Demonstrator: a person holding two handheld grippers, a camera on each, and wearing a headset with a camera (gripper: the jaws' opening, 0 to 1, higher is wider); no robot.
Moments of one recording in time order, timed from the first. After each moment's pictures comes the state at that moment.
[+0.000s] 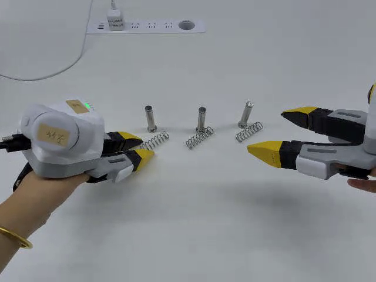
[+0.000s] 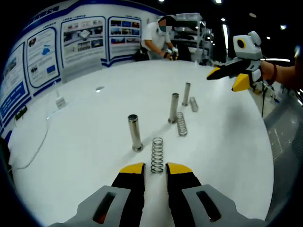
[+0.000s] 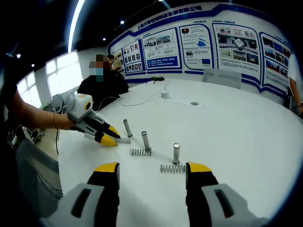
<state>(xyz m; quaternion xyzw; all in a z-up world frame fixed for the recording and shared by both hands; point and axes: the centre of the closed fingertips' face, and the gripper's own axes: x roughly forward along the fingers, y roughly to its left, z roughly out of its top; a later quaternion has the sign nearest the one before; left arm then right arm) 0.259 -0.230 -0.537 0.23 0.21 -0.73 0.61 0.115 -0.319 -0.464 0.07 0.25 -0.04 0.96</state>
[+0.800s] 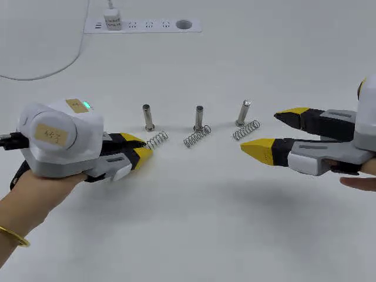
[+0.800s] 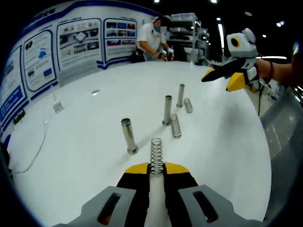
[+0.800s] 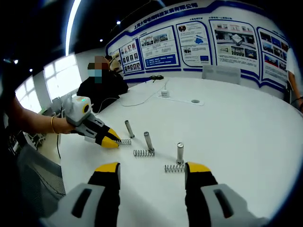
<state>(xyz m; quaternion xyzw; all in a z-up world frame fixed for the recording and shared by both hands) 0.248 -0.226 -0.530 0.23 0.20 -0.74 0.60 0.119 -0.315 -0.462 0.09 0.25 -0.04 0.96</state>
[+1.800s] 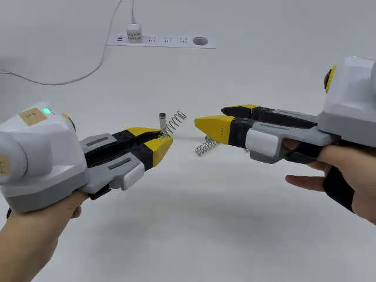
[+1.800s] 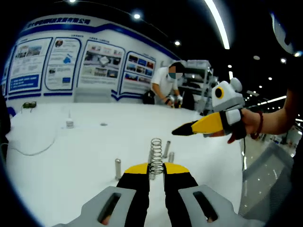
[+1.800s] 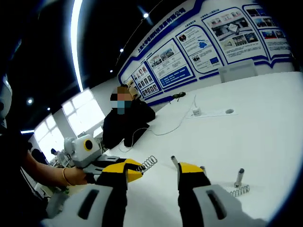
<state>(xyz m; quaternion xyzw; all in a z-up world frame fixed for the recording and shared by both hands) 0.222 -0.208 -0.435 0.01 0.15 -0.74 0.66 0.192 -0.247 -0.403 0.24 0.13 0.05 0.96</state>
